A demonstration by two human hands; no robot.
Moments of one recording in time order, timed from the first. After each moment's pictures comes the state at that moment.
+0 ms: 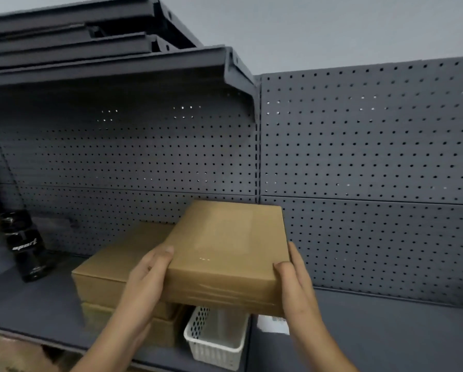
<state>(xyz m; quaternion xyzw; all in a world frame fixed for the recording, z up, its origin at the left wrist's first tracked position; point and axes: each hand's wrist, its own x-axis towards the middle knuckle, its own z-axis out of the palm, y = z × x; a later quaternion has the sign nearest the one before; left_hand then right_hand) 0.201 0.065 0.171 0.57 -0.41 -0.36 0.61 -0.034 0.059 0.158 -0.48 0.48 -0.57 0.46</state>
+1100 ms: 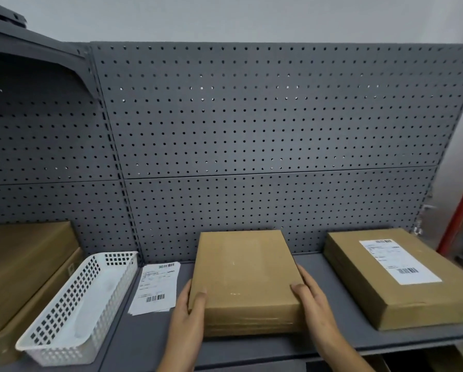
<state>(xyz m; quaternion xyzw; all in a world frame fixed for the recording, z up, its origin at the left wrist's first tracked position) -0.111 0.086 0.048 0.54 -0.46 -0.51 0.49 -0.352 0.109 0.038 -0.39 0.62 -0.57 0.38</state>
